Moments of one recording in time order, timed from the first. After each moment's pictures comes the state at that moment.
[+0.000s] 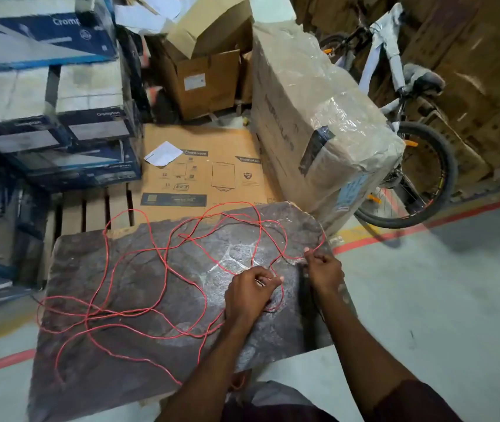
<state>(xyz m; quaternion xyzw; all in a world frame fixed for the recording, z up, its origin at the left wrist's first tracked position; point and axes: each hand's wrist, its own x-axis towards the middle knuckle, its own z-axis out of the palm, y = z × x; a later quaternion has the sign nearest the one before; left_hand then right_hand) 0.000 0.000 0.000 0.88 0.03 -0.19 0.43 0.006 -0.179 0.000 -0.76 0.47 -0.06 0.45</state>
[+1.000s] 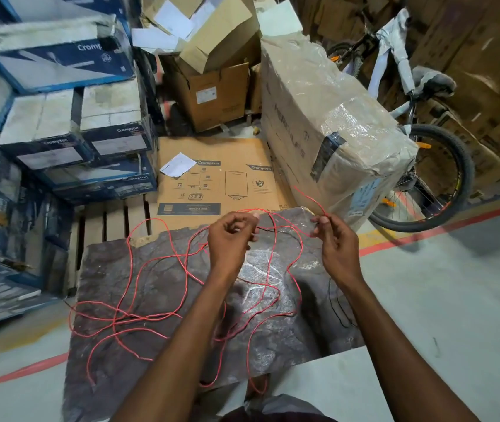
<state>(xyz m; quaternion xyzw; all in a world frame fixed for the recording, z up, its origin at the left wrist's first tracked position) 0.078 0.046 0.098 0.69 0.08 -0.05 0.71 0.029 -0.160 0.074 -0.80 0.14 -0.19 0.55</state>
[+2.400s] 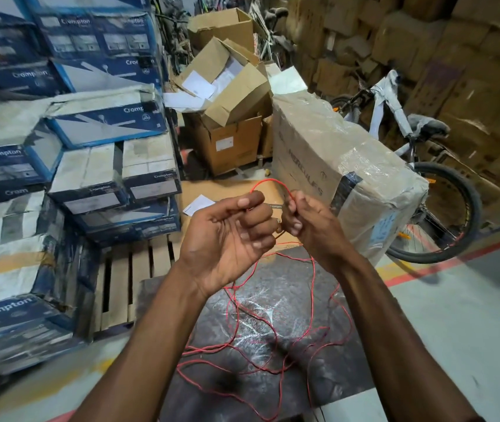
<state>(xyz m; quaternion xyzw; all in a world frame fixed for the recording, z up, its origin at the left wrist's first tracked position) 0.085 0.201 0.270 0.21 -0.15 -0.43 0.87 0.083 0.011 0.221 -0.58 -0.08 0.01 0.81</state>
